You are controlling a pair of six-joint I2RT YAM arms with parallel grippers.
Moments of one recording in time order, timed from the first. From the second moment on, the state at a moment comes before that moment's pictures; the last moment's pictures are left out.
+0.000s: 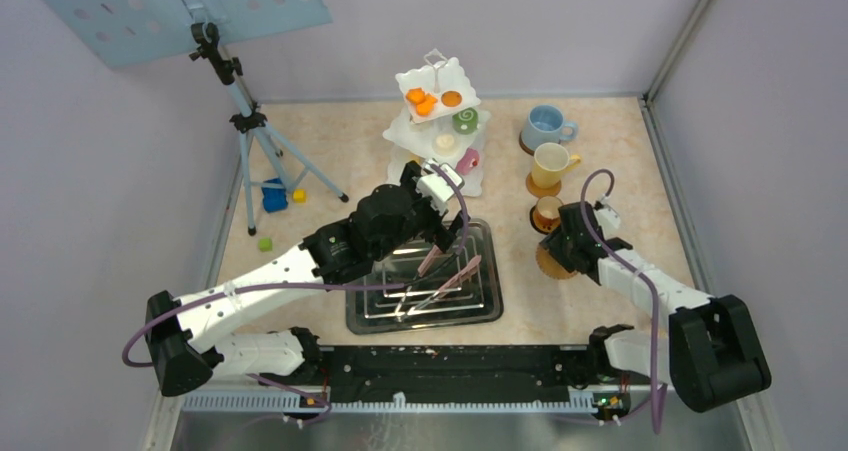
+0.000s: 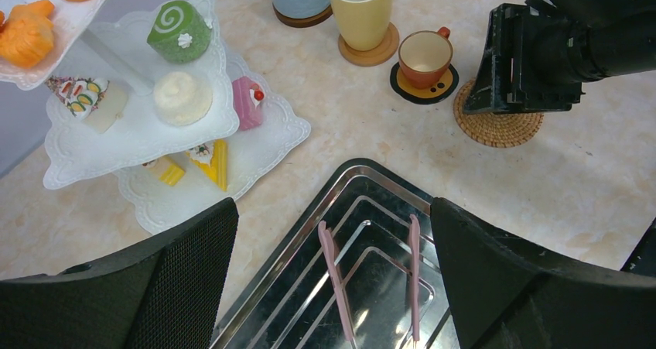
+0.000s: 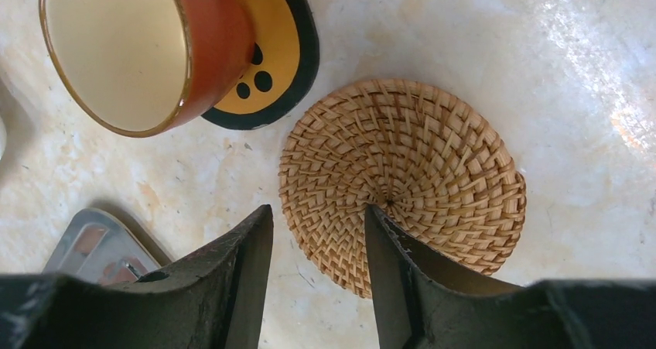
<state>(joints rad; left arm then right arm) -1.00 1.14 1.02 -0.15 -0.20 0.08 0.30 1.15 0.48 -0.27 0.26 1.03</state>
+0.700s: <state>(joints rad) -1.00 1.14 1.02 -0.15 -0.20 0.08 0.13 0.95 0.90 -1.08 0.82 1.23</state>
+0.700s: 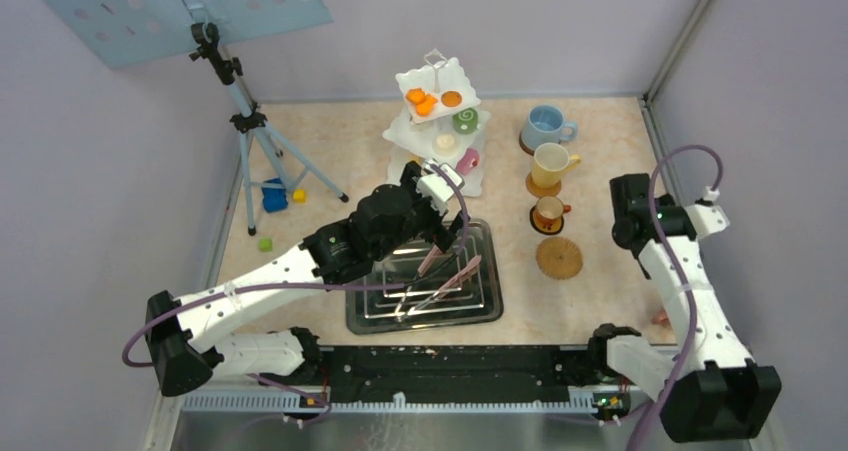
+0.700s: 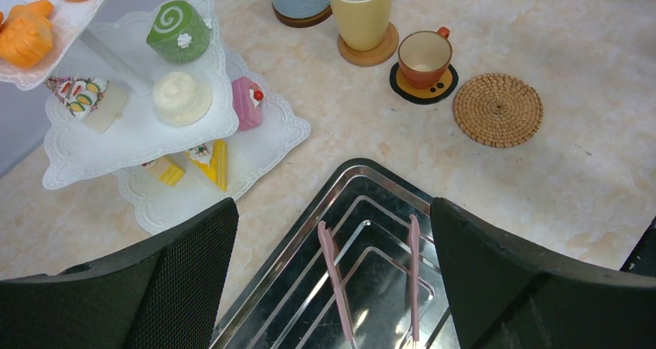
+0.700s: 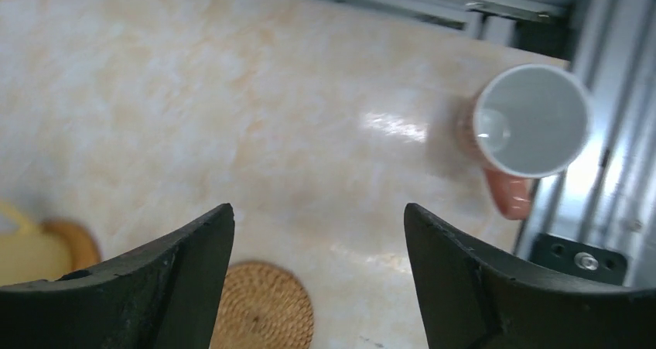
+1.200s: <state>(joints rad) -1.01 1.14 1.02 -0.15 -0.20 0.08 -0.51 0.95 0.88 -1.08 0.66 1.12</state>
